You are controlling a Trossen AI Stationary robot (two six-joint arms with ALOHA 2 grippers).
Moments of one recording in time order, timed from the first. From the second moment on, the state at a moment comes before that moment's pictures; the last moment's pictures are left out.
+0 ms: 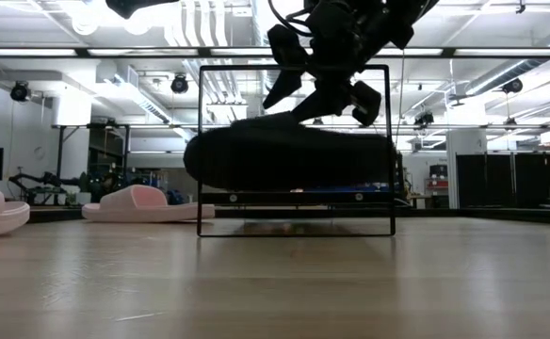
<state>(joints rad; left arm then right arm) 0.01 0.69 0.78 -0.17 -0.24 0.19 -0.10 1.66 1.17 -0.22 -0.17 -1.29</state>
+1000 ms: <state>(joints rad) 0.01 0.71 0.77 -0.18 -0.24 0.15 -0.05 1.65 1.25 -0.37 0.10 -1.16</state>
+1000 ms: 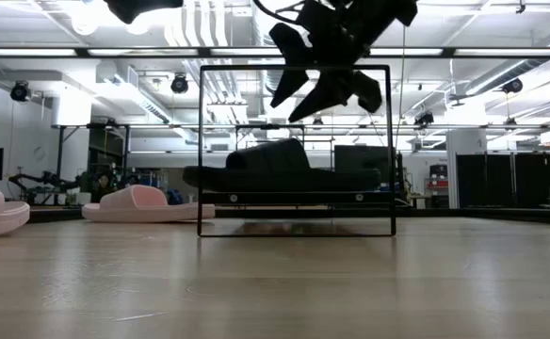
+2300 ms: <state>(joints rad) 0.14 0.72 0.54 -0.13 -0.18 -0.13 -0.28 1.47 1.19 -0.58 0.06 0.09</state>
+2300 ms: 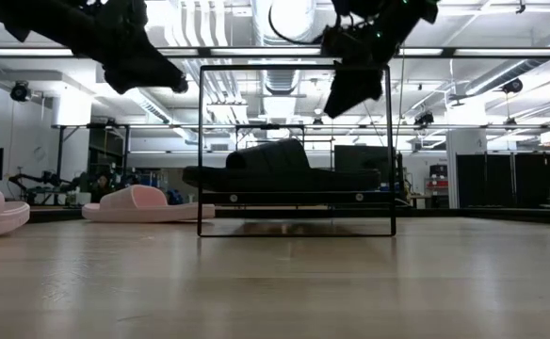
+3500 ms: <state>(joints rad) 0.14 0.61 0.48 -0.11 -0.20 -0.01 -0.37 1.34 0.74 -0.32 -0.21 0.58</state>
